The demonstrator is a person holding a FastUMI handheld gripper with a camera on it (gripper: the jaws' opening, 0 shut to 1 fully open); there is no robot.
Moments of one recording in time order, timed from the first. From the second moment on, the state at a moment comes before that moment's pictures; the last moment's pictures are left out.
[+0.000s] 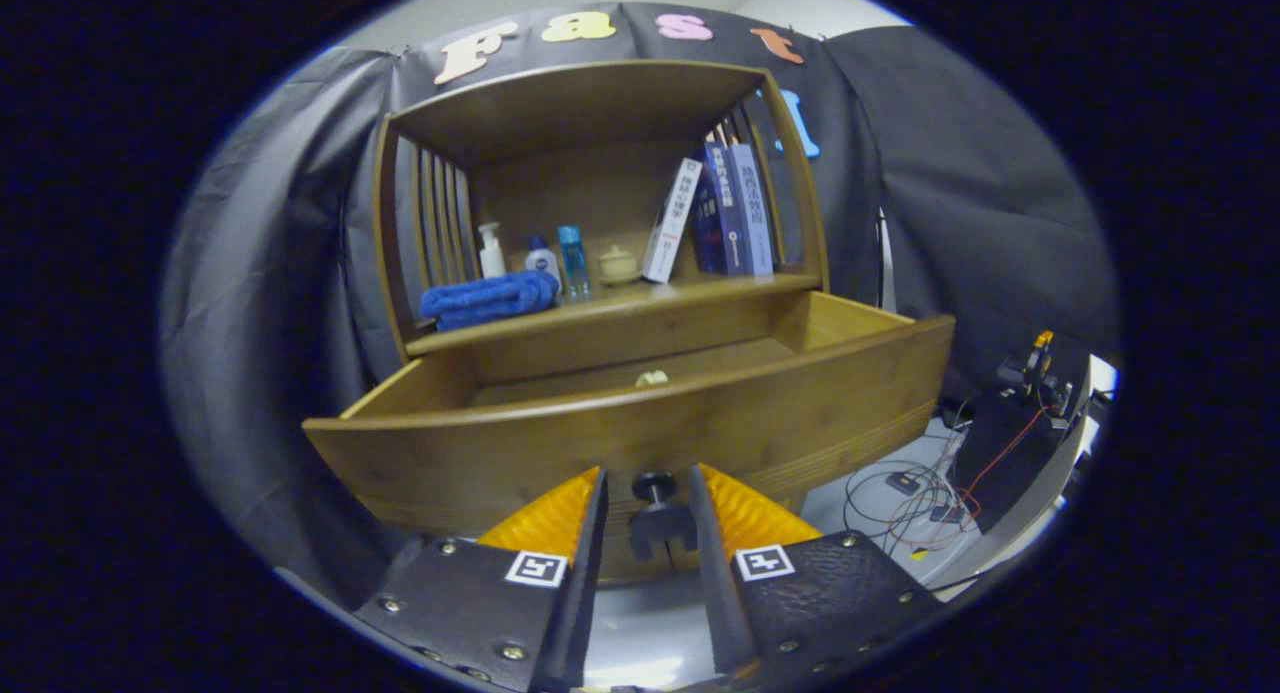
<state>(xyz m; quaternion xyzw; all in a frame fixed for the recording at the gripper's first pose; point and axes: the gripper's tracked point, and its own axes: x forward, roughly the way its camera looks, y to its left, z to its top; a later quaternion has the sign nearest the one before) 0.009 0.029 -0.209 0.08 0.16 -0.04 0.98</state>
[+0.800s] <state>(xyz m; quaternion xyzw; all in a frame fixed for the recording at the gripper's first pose) 0.132 0.031 -0.142 0.05 0.18 -0.08 0.98</state>
